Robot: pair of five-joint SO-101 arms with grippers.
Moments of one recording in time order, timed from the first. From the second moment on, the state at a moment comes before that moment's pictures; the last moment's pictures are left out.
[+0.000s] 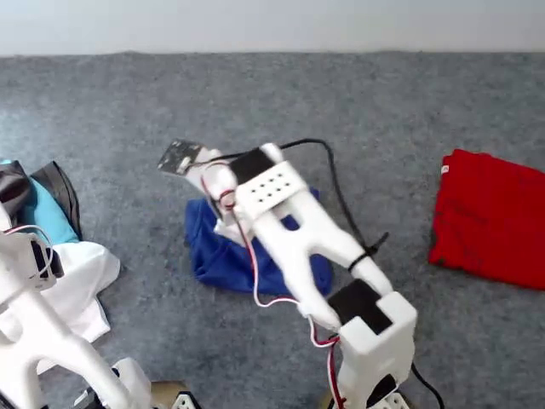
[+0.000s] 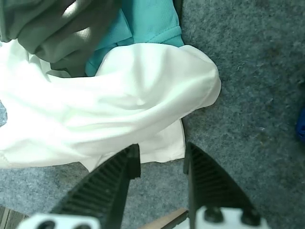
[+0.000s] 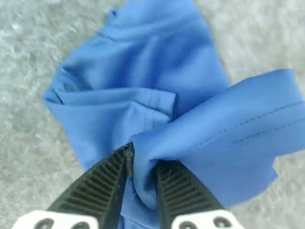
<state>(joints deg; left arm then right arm) -45.4 -29.9 19.9 98.7 -14.7 -39.8 18.5 -11.7 82.0 28.4</state>
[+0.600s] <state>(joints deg) -45.4 -29.9 19.9 96.9 -14.7 -34.1 31.0 -41.8 100.4 27.8</state>
